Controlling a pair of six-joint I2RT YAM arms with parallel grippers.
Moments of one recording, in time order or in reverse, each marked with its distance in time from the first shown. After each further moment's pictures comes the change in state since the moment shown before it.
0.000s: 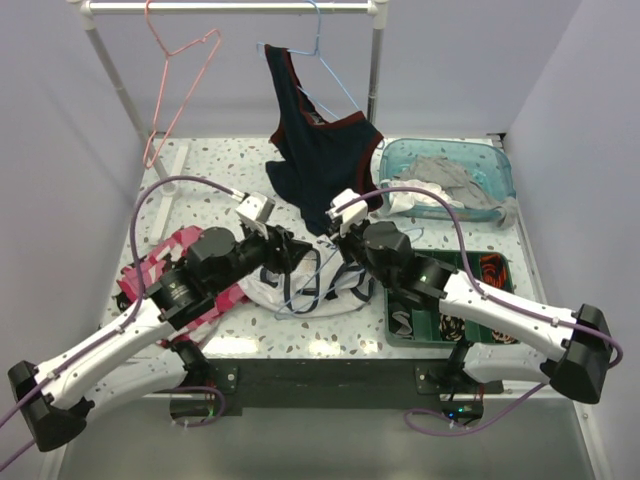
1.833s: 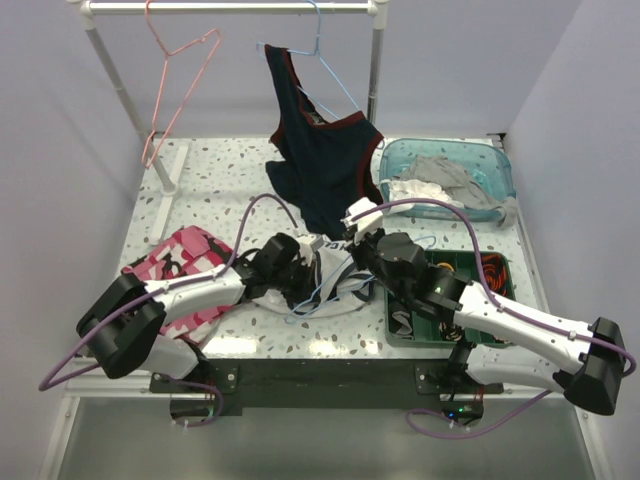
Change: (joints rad) left arm 0.045 0.571 -0.127 0.041 0.355 -0.134; right arm 0.011 -0.117 -0.090 -0.024 0.058 0.011
